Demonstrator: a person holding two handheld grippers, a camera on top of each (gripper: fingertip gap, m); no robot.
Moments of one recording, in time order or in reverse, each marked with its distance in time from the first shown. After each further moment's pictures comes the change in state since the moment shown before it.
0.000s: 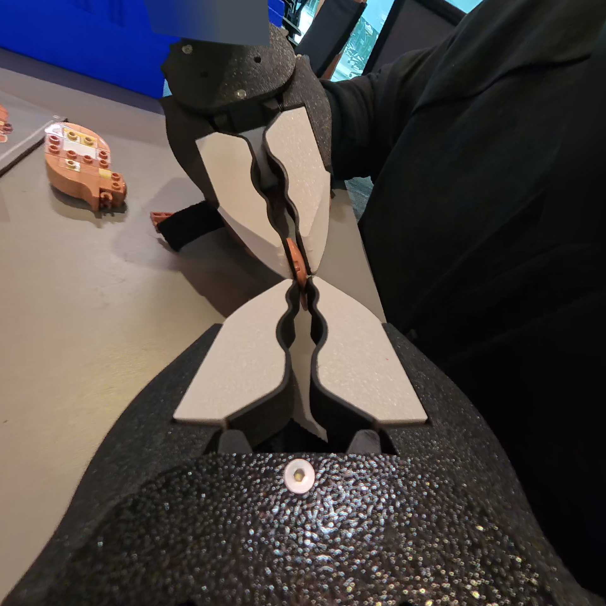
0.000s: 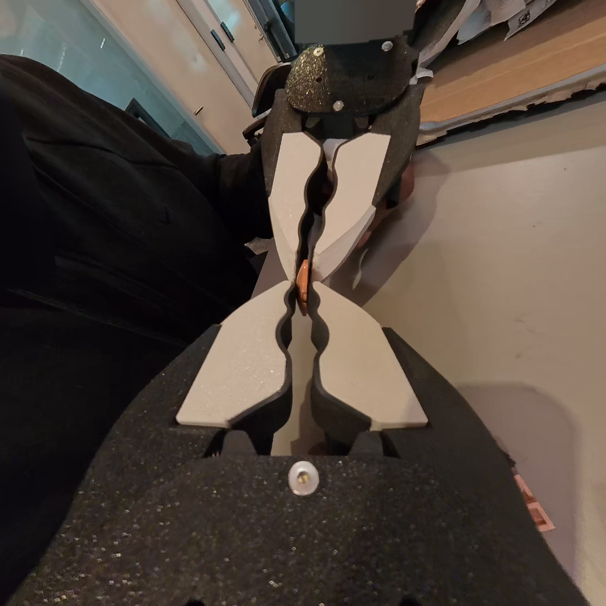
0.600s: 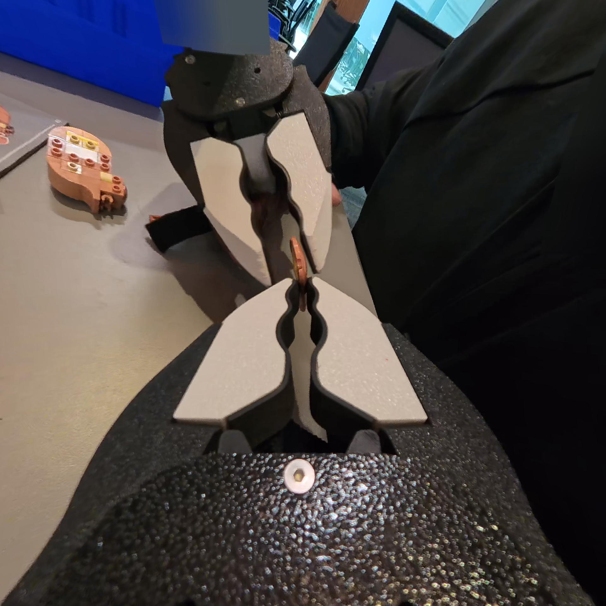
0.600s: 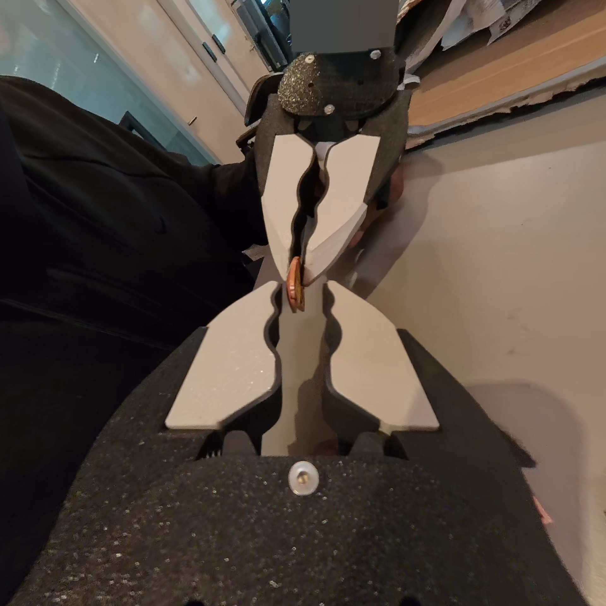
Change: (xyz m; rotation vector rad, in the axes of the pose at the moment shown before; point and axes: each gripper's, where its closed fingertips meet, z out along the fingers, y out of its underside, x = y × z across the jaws) left arm 0.001 -0.003 -0.003 0.033 0.019 -0.020; right arm 0.003 -0.003 0.000 0.018 0.021 0.025
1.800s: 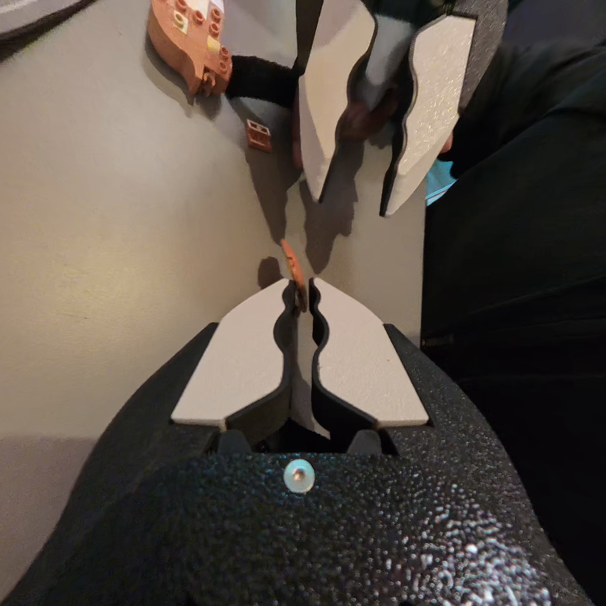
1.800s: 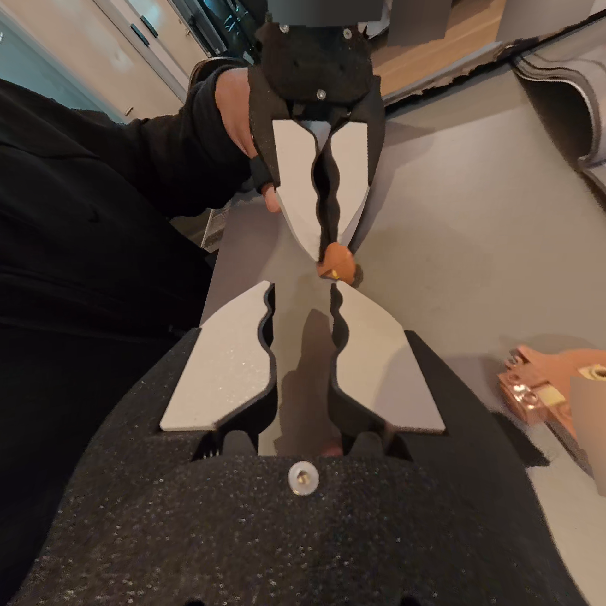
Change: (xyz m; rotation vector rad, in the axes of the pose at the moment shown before) left arm -0.048 0.027 -0.004 -0.227 -0.192 -0.307; right arm 0.026 0.011 -0.032 -0.023 0.164 0.014
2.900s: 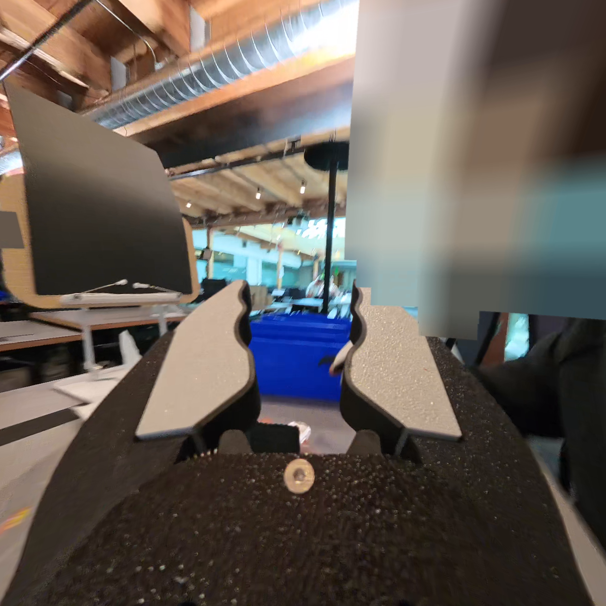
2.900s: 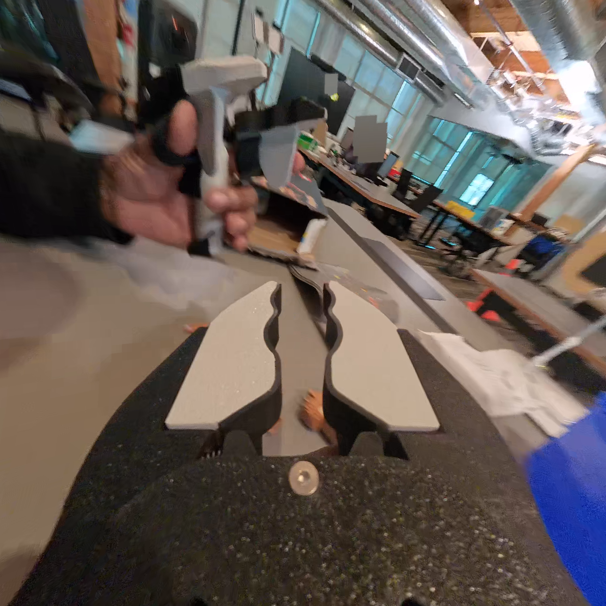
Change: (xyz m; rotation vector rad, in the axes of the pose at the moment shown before) left arm 0.075 -0.125 -0.125 1.294 -0.257 0.638; right arm -0.005 -0.059 -0.065 0.406 0.676 -0.787
